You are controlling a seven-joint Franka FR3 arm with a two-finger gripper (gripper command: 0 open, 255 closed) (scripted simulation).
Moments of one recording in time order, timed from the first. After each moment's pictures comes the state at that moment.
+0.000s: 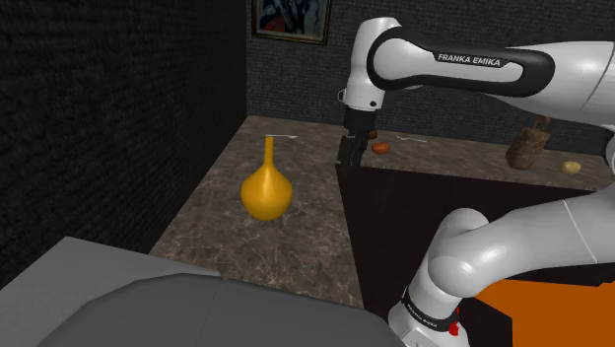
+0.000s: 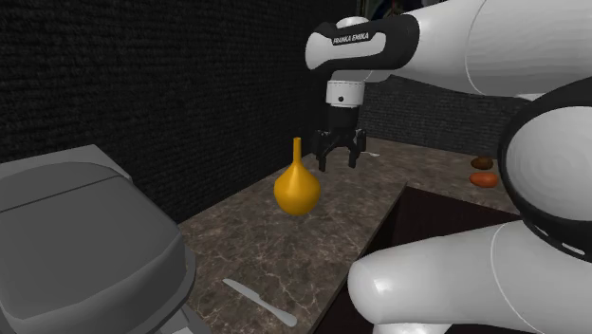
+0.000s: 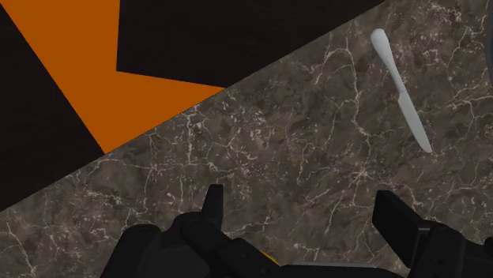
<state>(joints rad) -0.01 -0.76 0.00 -2.38 0.07 1.55 -0.13</state>
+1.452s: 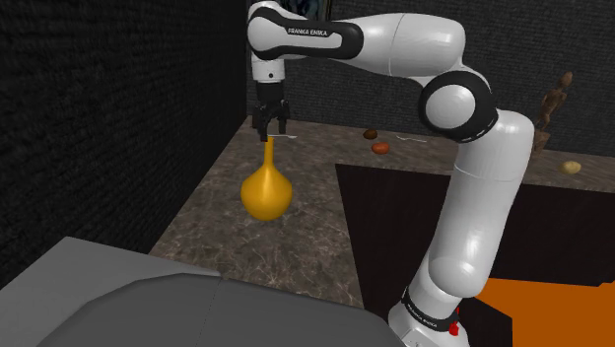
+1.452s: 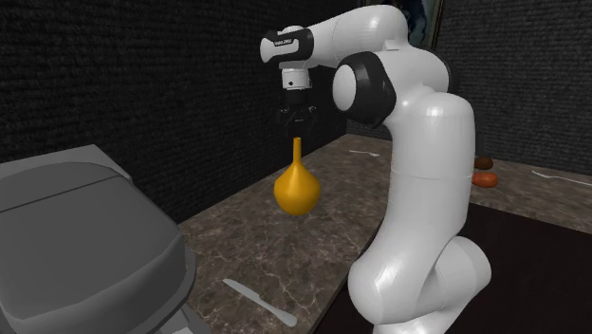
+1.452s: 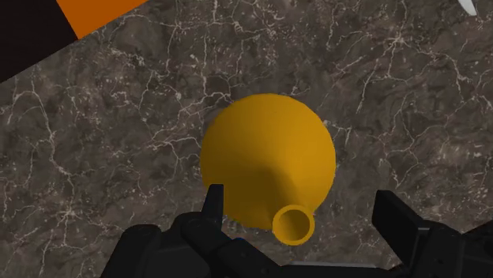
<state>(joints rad) 0.01 0.15 0.06 -1.46 -0.01 1.46 -0.06</state>
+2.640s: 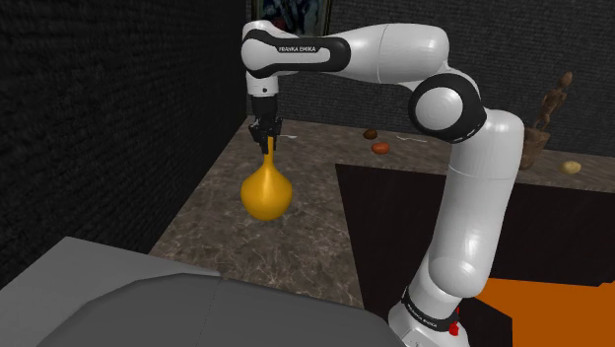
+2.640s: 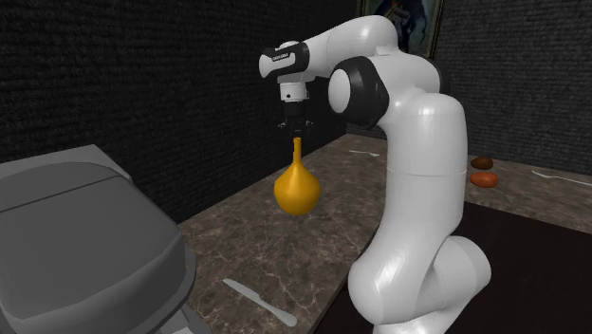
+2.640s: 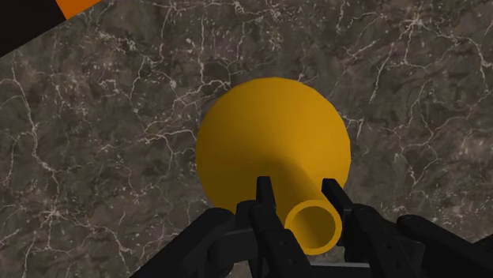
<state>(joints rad) 0.01 0.20 0.06 -1.50 -0.02 1.54 -0.05</state>
